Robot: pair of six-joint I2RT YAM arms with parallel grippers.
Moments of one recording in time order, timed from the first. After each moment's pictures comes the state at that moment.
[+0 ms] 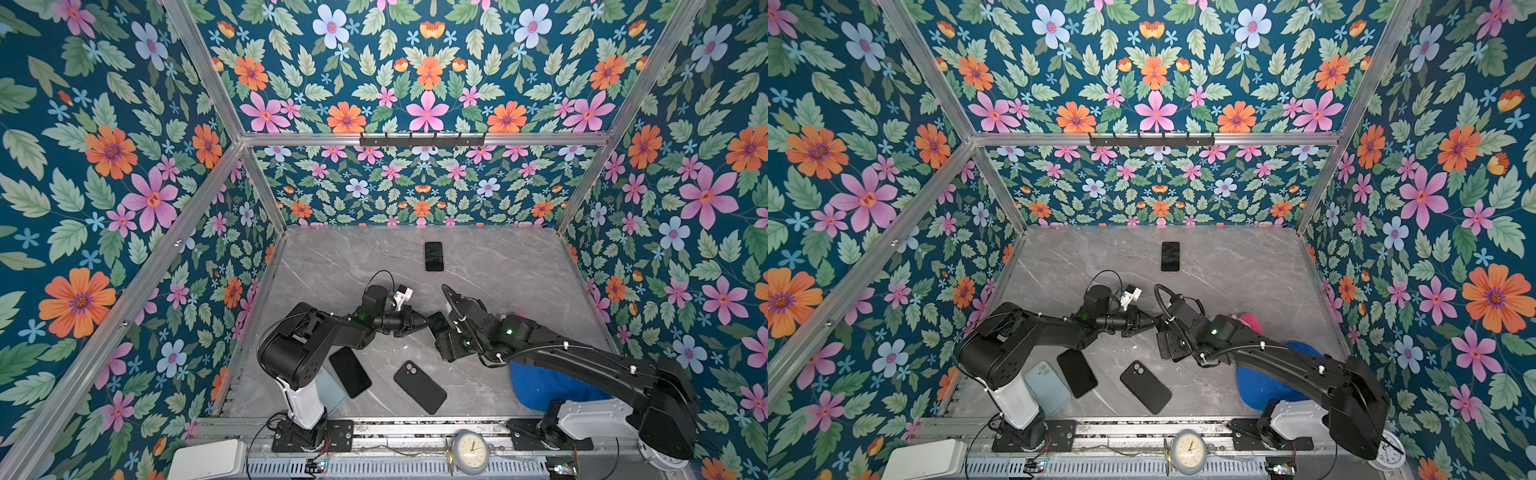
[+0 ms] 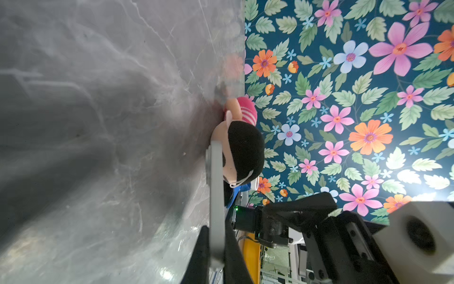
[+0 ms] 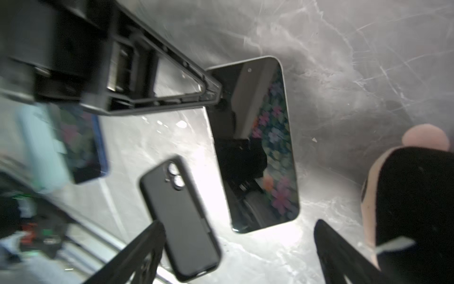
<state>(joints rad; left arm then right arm) -0.57 1.76 0.63 0.71 0.86 -1.11 0.89 1.22 0.91 -0.67 0.06 0.66</state>
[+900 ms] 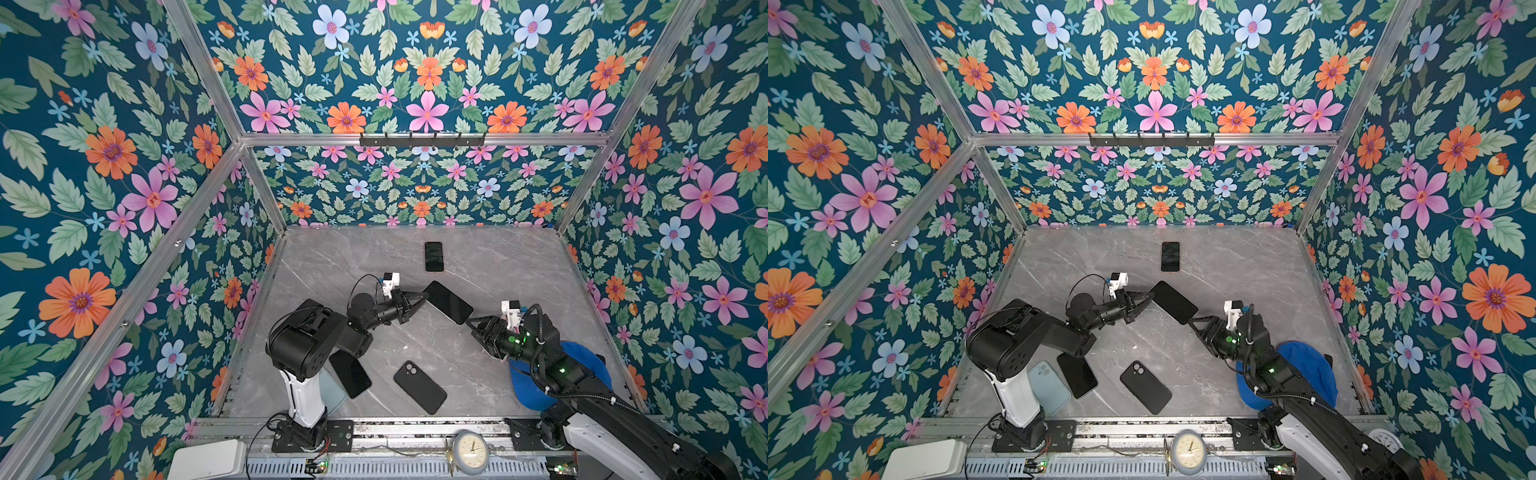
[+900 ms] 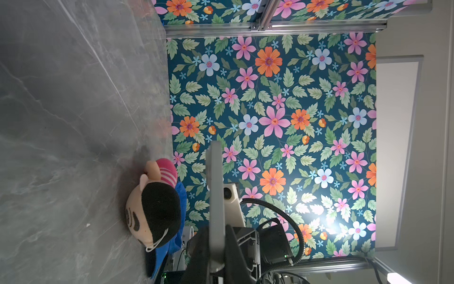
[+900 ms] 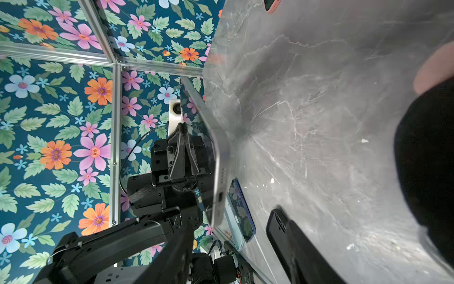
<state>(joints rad) -0.55 1.83 0.55 1.43 0.68 -1.60 0.49 0.77 0.31 0.11 -0.39 1.29</state>
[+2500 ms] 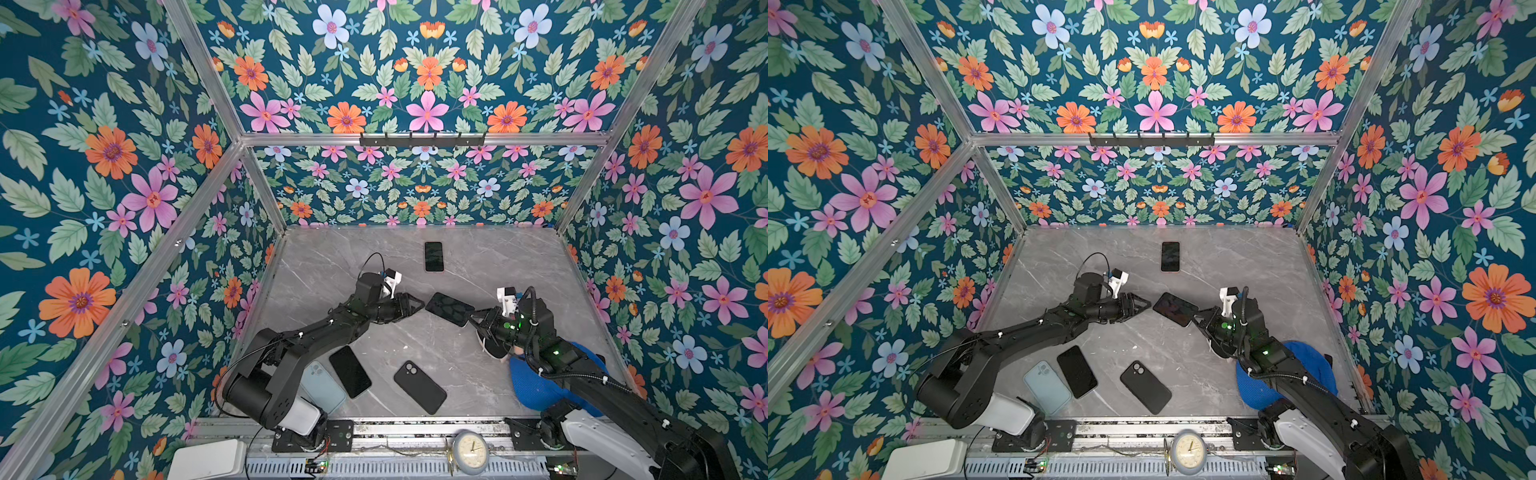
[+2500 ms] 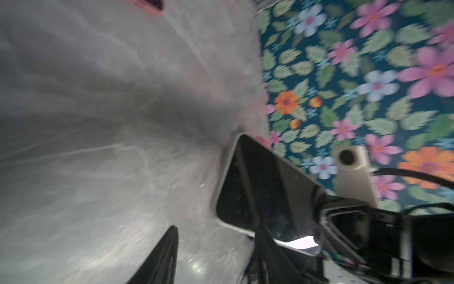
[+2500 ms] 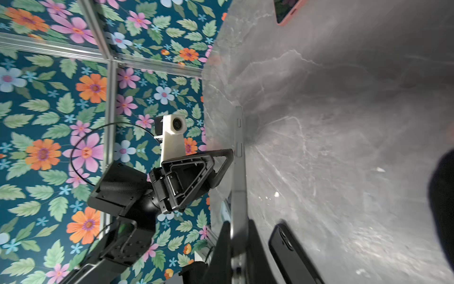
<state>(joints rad) -0.58 1.50 0.76 0.05 0.57 -0.77 0.46 0.91 0.47 0.00 -0.41 1.17</state>
